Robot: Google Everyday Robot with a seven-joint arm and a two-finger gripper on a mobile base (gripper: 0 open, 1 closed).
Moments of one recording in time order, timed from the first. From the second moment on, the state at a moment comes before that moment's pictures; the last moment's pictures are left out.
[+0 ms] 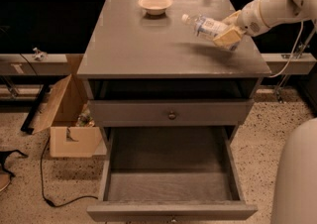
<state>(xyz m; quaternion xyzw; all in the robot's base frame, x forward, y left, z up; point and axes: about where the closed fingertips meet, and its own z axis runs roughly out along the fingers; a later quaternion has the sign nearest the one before) 0.753 -0.208 0.878 -0.53 0.74 0.10 0.40</state>
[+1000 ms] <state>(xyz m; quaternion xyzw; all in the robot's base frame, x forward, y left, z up) 0.783 -0.202 0.856 -0.52 0.77 0.09 0.35</state>
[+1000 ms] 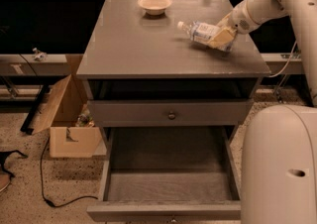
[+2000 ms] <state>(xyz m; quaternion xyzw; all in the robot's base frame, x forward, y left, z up) 0.771 -0.218 0.903 -0.54 0.75 0.06 0.38</state>
